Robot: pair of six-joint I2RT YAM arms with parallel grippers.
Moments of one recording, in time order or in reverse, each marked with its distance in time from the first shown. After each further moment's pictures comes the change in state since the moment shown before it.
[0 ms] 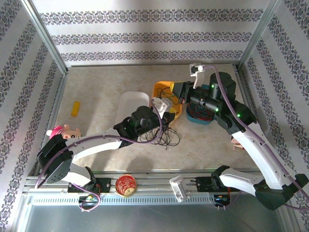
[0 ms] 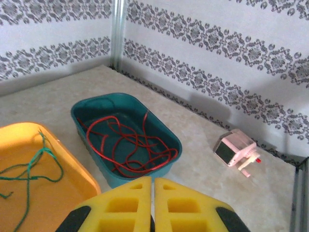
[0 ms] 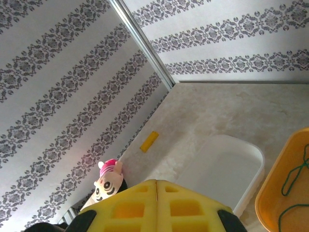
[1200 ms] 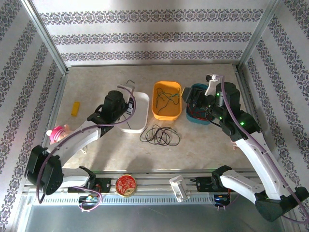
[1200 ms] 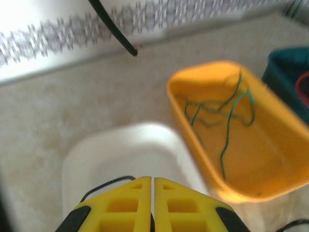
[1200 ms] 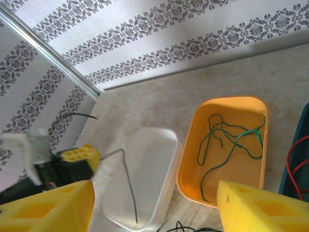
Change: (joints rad) left arm 0.431 -0.127 -0.081 -0.359 -0.094 0.114; right arm -0.127 -0.121 -0.182 -0.072 0.195 0.044
